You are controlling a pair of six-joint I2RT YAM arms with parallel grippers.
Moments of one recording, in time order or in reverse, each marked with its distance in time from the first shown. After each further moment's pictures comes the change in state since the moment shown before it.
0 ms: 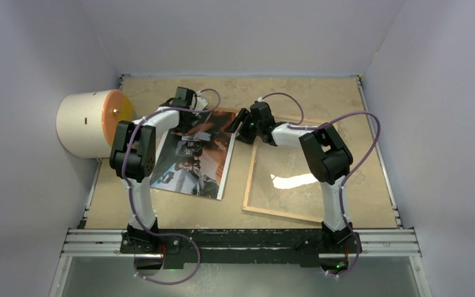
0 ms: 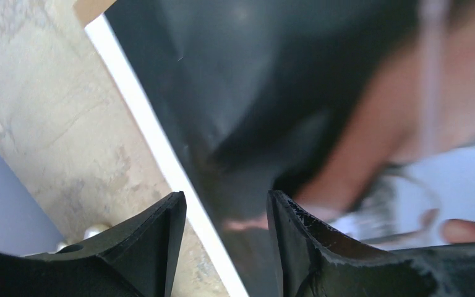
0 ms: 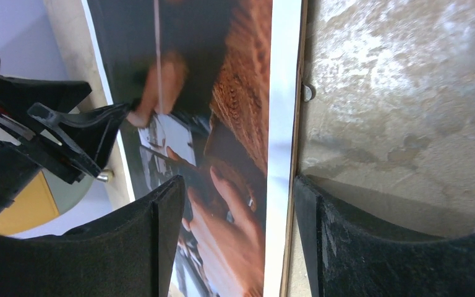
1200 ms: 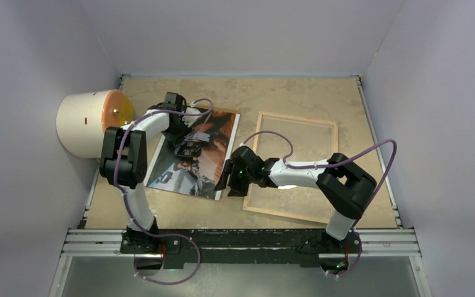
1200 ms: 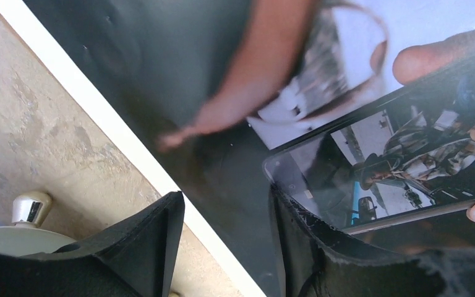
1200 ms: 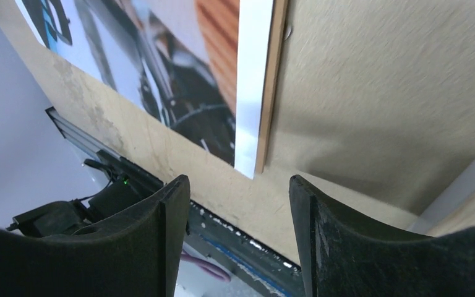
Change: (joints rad) left arm 0.040 -0.110 -0.090 -0.208 0.161 0.084; right arm 0.395 -0.375 -0.383 -0.223 0.020 0.164
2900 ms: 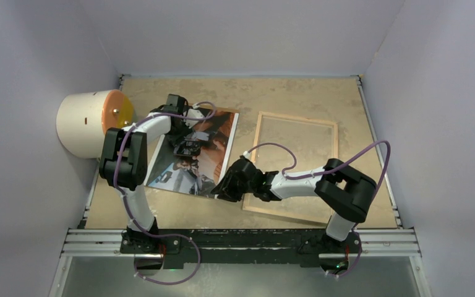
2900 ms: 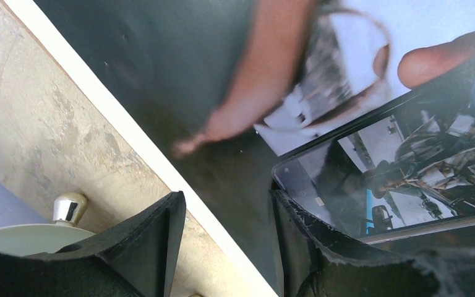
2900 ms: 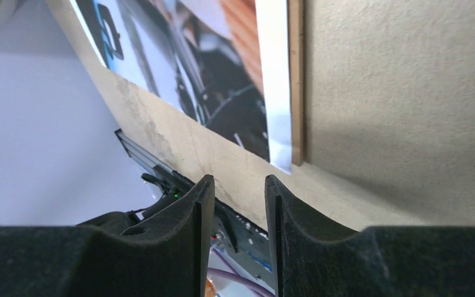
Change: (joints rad) left arm -0.024 -0.015 -0.059 0.093 -0.069 0.071; right arm 0.105 -0.018 -0.138 0.267 0.128 0.288
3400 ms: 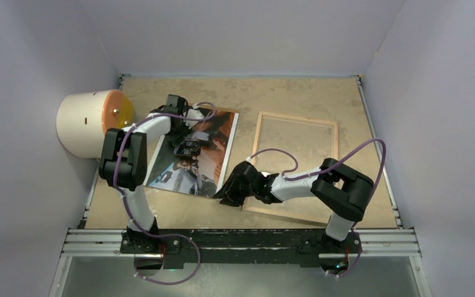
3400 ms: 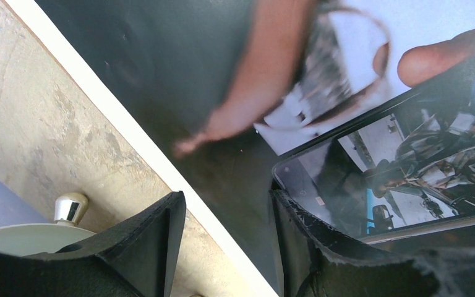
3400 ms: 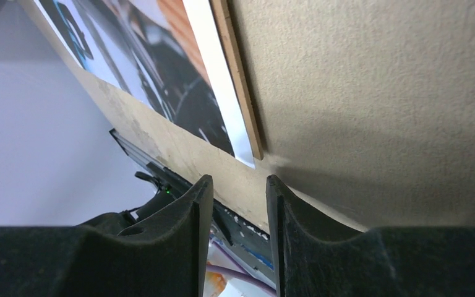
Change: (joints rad) left arm 0.000 -0.007 -0.011 0.012 0.000 0.007; right arm 0.000 0.023 -0.047 0.046 -0.053 0.077
